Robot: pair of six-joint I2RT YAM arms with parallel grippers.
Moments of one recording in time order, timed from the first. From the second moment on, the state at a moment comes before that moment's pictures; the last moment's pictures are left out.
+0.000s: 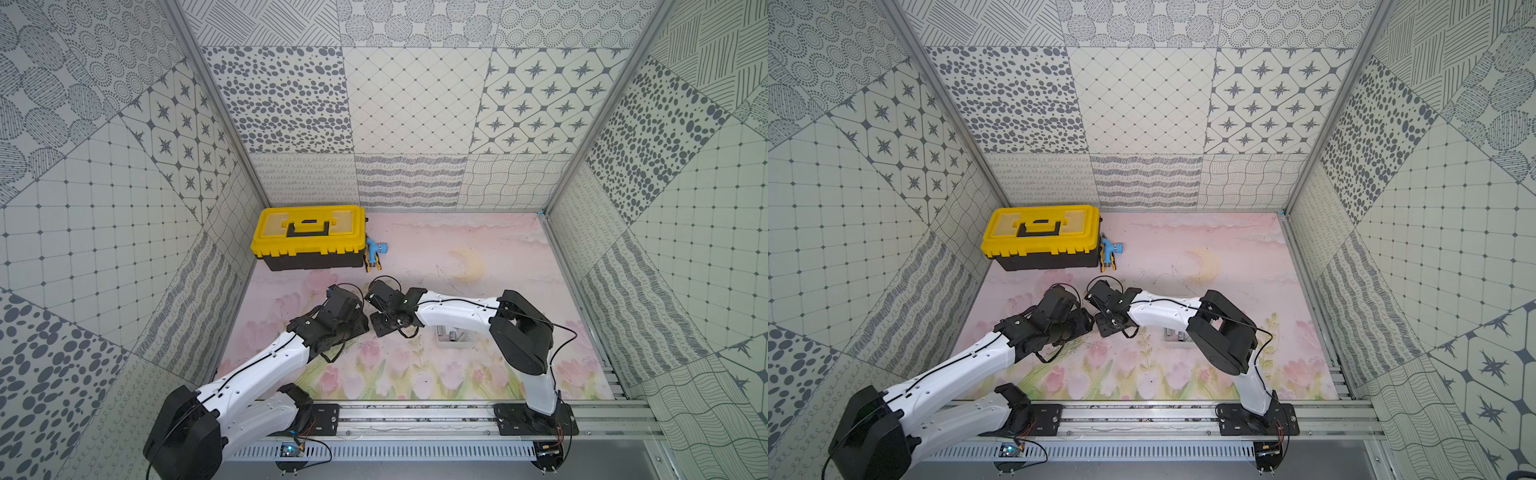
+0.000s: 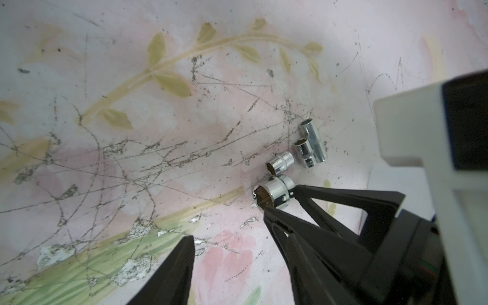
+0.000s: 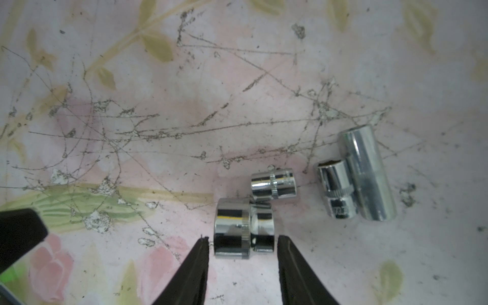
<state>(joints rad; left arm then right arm) -0.54 1.05 0.61 -0.53 -0.06 -0.89 1.06 2.01 1.43 -0.54 0.06 0.56</state>
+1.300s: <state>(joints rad) -0.54 1.06 0.60 -0.49 0.00 -0.90 1.11 1.83 1.29 -0.54 0.12 0.57</state>
